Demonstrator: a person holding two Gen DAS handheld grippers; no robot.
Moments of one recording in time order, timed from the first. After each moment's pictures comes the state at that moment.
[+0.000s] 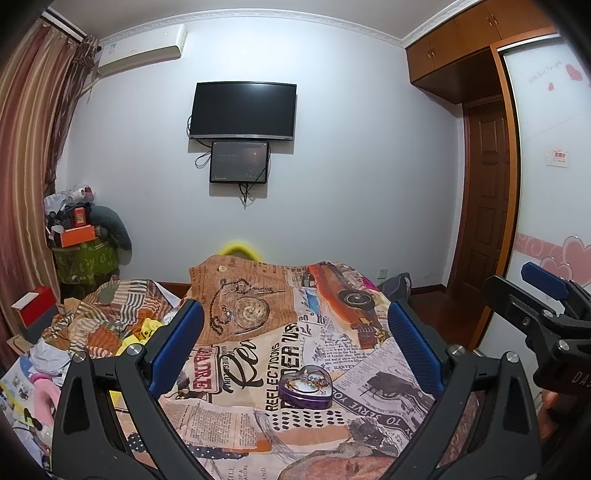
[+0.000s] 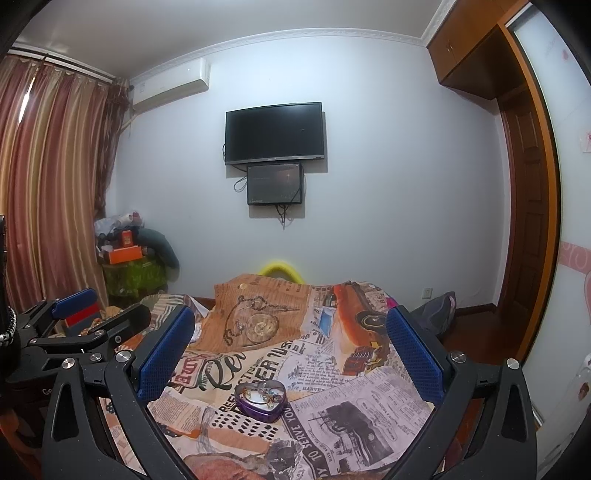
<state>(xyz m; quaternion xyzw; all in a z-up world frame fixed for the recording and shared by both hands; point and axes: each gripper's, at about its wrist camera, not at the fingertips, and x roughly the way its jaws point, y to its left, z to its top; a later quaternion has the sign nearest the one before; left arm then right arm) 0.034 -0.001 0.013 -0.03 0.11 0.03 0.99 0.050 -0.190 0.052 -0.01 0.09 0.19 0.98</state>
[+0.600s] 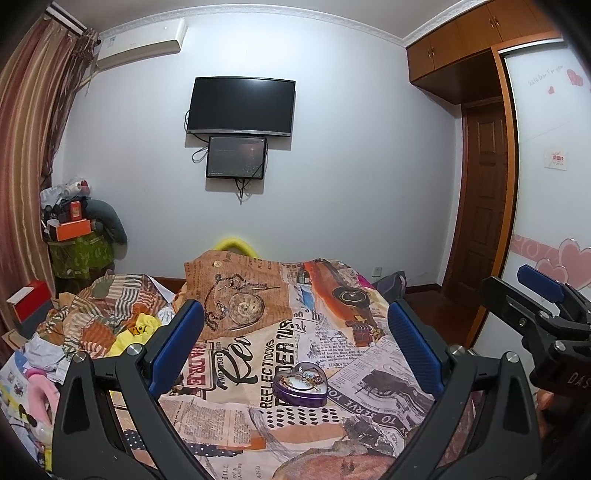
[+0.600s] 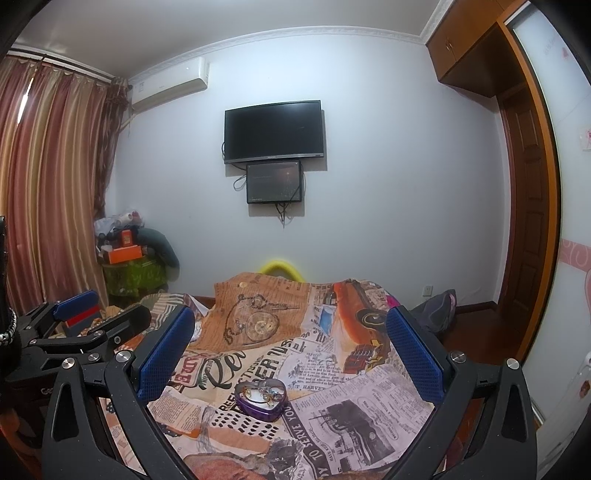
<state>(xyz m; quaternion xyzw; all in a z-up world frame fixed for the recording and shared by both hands) 0.038 0.003 0.010 -0.04 0.12 0.02 0.99 0.051 -0.190 0.051 0.00 0.10 0.19 0.98</state>
